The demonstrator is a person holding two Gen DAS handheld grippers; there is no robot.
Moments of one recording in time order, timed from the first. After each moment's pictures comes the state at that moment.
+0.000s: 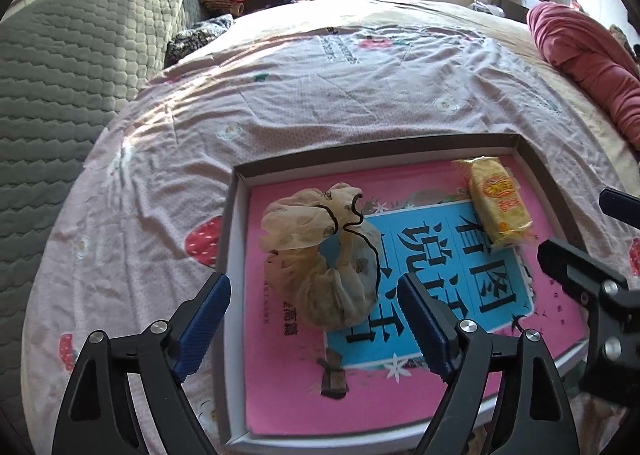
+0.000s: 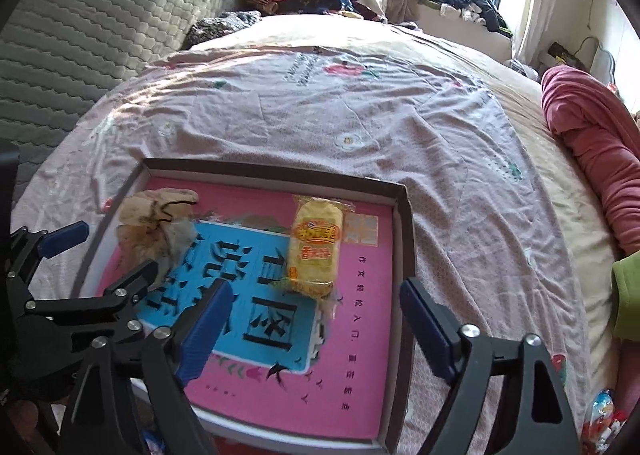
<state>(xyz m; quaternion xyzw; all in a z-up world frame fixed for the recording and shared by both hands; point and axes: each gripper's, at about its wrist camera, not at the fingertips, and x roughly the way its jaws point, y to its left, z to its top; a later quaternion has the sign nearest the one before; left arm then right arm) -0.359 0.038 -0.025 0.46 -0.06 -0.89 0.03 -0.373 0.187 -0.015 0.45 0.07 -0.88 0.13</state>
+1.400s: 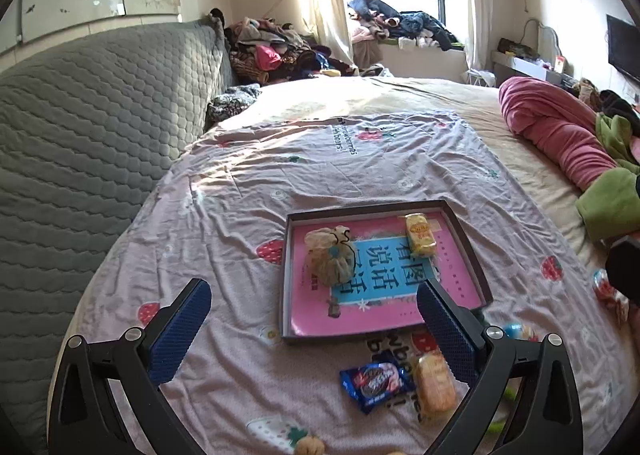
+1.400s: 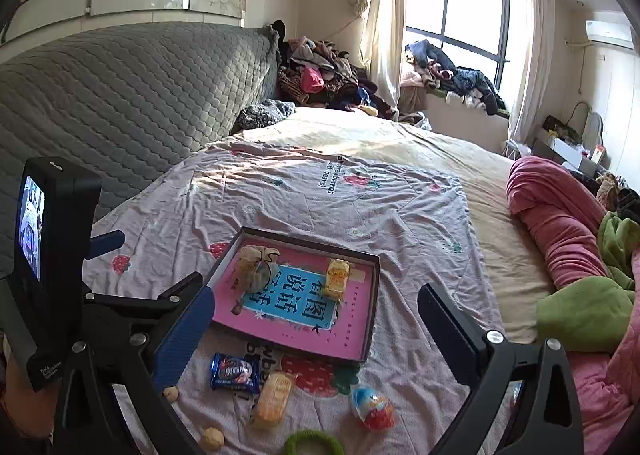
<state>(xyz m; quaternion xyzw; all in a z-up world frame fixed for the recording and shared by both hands) -0.174 0.033 0.130 0.35 -0.04 -0.94 0.04 -0.171 0.213 0.170 0.30 0.09 -0.93 0.16</state>
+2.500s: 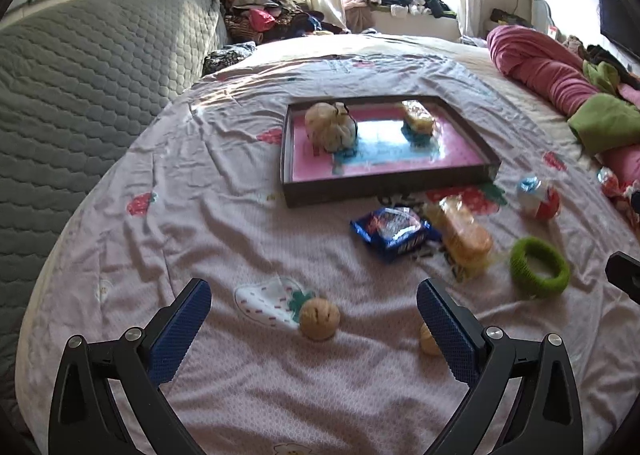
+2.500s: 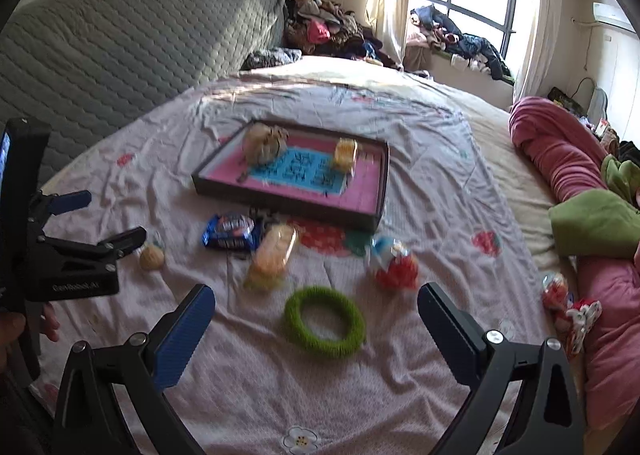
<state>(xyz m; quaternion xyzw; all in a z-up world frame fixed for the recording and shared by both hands) -0.070 0.011 -0.003 0.39 -0.05 -0.92 0.02 -0.079 0.248 0.019 0.37 0.11 -0.91 0.16</state>
